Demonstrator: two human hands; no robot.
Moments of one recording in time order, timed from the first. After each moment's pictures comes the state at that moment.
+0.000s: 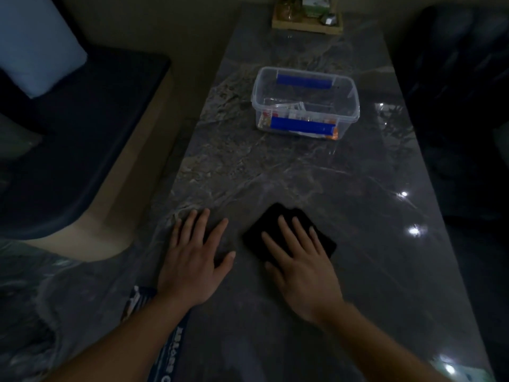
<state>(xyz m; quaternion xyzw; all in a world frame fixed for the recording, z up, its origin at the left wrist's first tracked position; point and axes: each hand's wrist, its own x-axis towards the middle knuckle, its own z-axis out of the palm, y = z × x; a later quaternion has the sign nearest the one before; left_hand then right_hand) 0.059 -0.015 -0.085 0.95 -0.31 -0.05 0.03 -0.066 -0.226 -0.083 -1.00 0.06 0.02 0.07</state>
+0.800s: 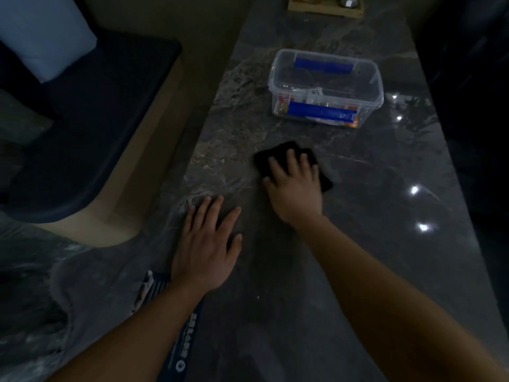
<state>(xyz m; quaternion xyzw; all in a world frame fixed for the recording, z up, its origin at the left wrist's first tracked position) 0.060 -0.012 -0.092 0.95 -0.31 -0.02 0.09 0.068 -0.237 -0.070 -0.98 0.17 0.04 0.12</state>
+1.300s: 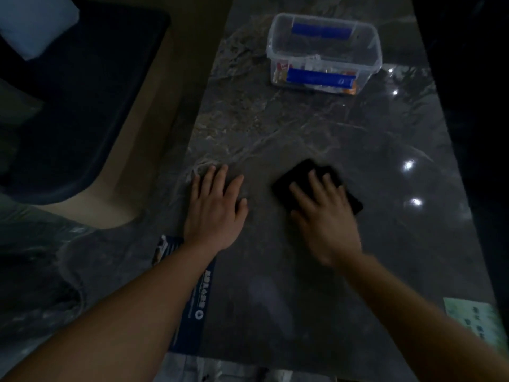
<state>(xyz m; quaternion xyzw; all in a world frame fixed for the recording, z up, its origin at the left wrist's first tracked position) 0.058 -0.013 -0.085 0.95 -0.30 -0.03 0.08 -0.075 -0.222 -0.083 -0.99 0.14 0.04 0.07</state>
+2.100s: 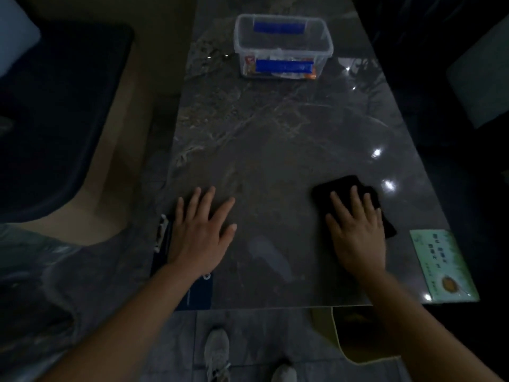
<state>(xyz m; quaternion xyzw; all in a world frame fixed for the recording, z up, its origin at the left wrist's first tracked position) -0.007 0.060 -0.082 0.91 -0.39 -0.08 0.06 -0.204 -0.193 -0.076 -0.93 0.36 0.04 0.10</state>
